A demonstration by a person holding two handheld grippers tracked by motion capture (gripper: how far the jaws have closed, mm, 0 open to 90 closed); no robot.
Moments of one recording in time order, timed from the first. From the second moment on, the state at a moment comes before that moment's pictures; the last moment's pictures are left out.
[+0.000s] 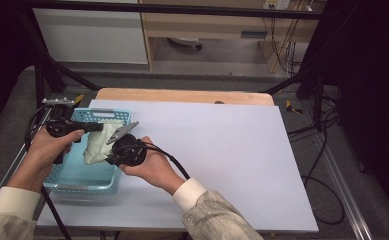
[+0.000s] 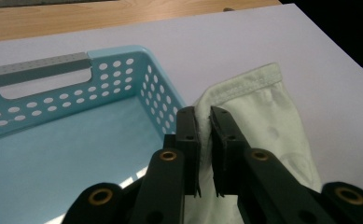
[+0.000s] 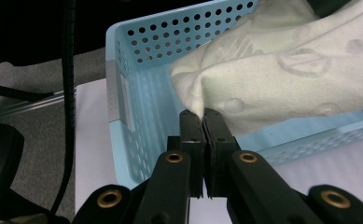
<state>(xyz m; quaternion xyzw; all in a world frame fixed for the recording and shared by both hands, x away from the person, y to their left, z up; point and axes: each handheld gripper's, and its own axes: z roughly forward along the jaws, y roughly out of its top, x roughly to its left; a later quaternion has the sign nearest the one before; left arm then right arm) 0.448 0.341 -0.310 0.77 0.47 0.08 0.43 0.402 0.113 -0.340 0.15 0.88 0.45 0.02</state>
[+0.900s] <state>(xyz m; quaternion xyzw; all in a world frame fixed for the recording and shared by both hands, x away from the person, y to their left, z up) 0.447 0.352 -0.320 0.76 0.48 0.08 0.43 0.400 0.127 -0.350 0.15 0.88 0.44 0.02</state>
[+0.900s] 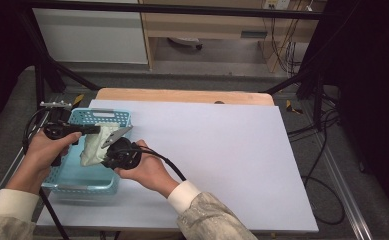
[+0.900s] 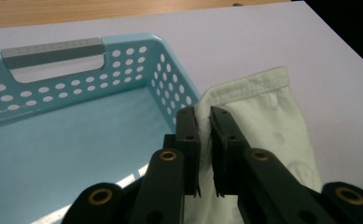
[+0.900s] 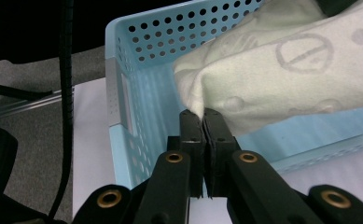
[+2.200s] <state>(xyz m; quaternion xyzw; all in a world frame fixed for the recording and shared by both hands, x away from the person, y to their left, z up) 0.405 0.323 -0.317 0.74 0.47 0.20 0.43 0.401 0.051 -0.321 0.22 0.85 0.46 0.10</state>
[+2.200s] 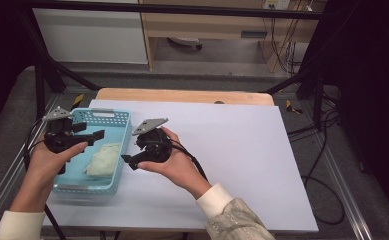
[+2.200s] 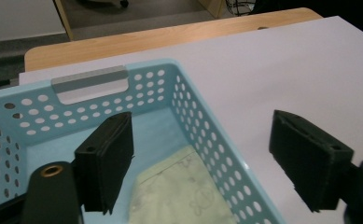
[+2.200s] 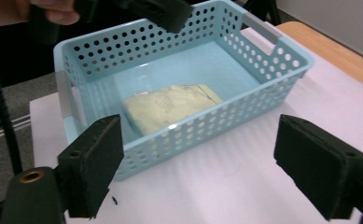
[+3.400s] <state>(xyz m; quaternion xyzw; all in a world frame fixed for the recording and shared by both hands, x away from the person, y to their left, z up) 0.365 0.261 -0.363 0.75 0.45 0.19 0.45 0.425 -0.025 -0.305 0.28 0.83 0.48 0.12</state>
